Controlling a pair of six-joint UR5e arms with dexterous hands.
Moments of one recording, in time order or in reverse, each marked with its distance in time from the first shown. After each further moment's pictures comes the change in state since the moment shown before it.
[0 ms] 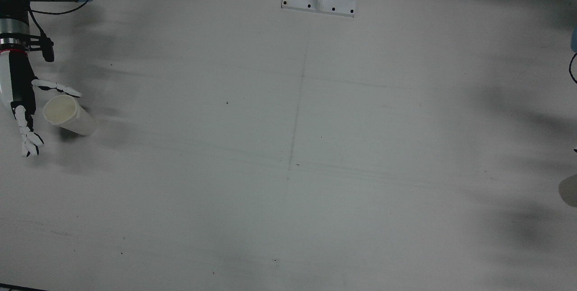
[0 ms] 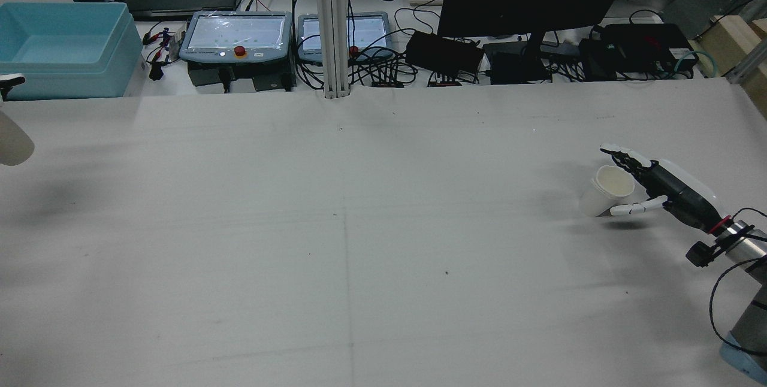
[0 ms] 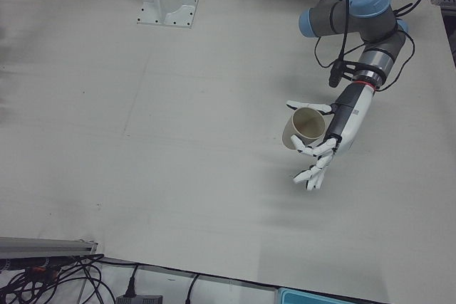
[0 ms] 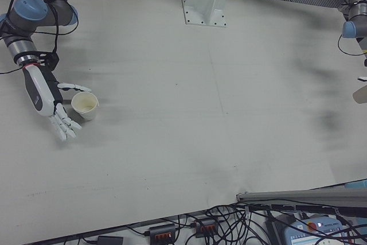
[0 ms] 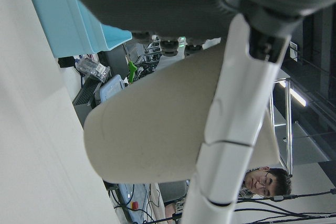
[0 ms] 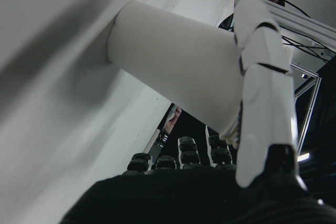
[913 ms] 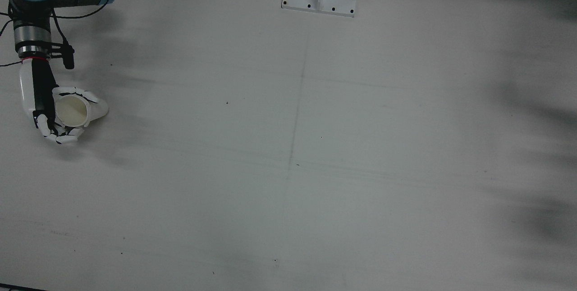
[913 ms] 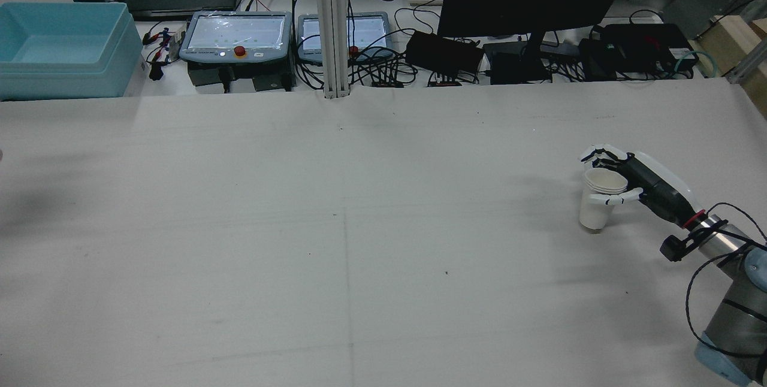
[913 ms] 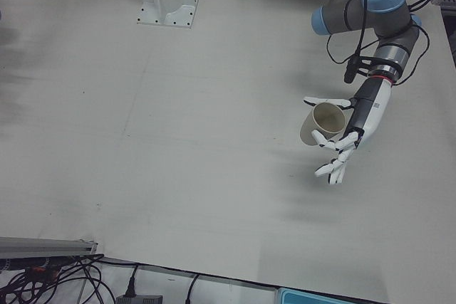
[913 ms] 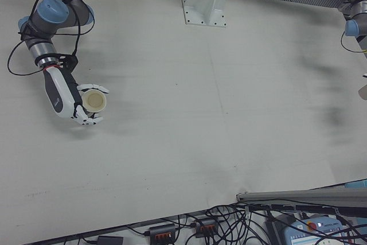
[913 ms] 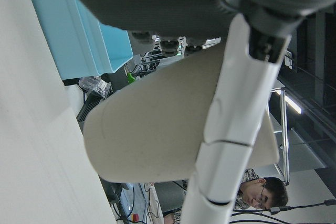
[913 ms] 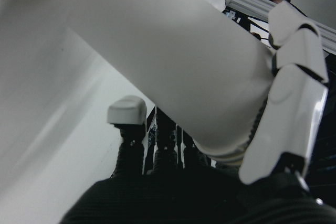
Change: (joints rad) left arm -0.033 0.072 0.000 -0.069 0.000 0.001; right arm -0.054 0.019 0.118 -0.139 0.084 -0.018
